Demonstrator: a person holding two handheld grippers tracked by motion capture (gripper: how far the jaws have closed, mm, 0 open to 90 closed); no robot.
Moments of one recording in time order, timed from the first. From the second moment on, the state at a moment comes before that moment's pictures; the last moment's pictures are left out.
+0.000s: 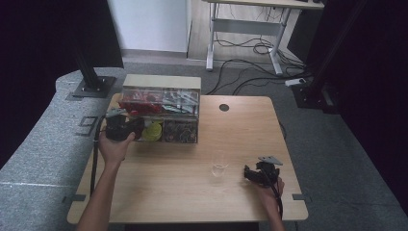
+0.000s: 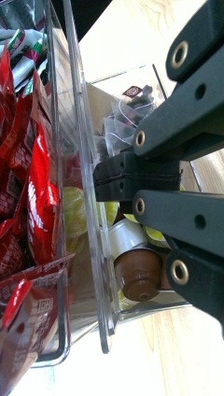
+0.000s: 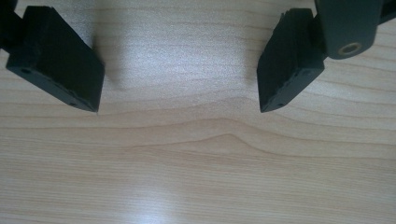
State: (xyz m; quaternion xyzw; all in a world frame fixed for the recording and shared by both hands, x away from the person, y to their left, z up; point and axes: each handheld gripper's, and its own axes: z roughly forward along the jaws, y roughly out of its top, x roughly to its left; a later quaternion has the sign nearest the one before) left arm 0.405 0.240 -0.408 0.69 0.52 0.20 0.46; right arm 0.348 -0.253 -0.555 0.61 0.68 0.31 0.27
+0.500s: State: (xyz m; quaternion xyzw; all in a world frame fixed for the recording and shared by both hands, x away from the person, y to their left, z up) left arm 0.406 0.239 -0.410 0.70 0.51 0.20 0.46; right arm 0.327 -0.241 -0.507 0.58 0.67 0.39 0.27
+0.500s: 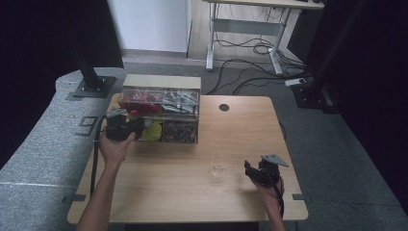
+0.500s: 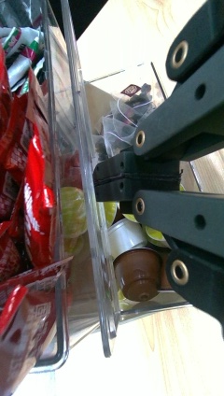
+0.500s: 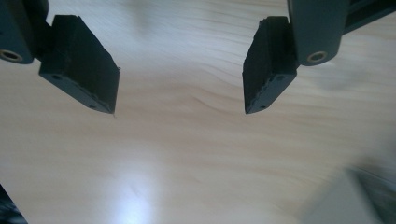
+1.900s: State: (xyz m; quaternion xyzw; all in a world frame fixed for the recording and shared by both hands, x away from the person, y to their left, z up) left arm 0.408 0.240 -0.408 0.70 0.51 0.19 0.46; right arm 0.342 -0.124 -0.426 0.45 0.70 0.51 0.22
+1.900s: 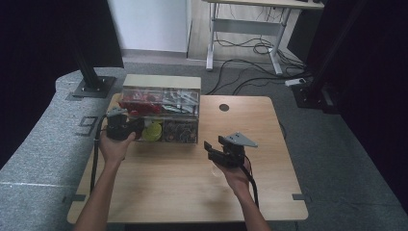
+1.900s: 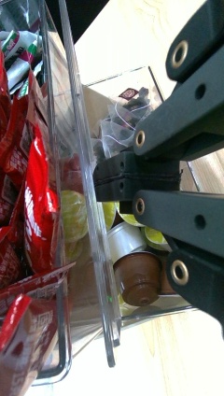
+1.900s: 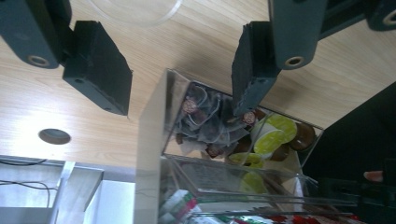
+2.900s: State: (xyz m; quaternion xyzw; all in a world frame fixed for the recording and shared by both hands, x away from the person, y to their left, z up) left arm 0.408 0.238 -0.407 0.70 0.51 0.18 0.46; right arm 0.369 -0.065 -0.439 0.43 0.73 0.50 0.18
